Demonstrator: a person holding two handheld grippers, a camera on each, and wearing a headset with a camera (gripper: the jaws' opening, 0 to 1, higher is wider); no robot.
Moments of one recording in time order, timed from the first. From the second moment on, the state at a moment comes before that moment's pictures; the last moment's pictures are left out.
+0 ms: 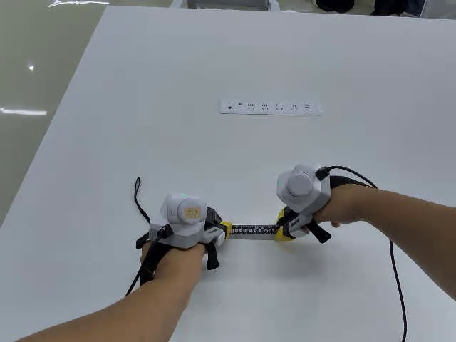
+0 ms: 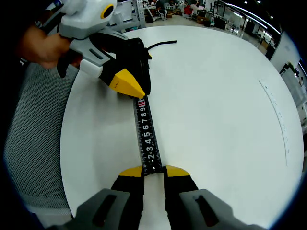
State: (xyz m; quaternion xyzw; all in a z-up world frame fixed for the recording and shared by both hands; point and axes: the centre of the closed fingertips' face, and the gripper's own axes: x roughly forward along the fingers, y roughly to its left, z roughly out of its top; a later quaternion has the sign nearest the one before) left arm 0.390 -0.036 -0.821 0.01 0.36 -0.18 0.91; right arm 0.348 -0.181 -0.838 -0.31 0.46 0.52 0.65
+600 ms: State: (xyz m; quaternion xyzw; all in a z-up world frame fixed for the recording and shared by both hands) left arm 0.390 -0.037 -0.821 0.01 0.37 -0.18 0.91; right arm 0.349 -0.173 -0.838 -0.31 0.45 0.53 0.65
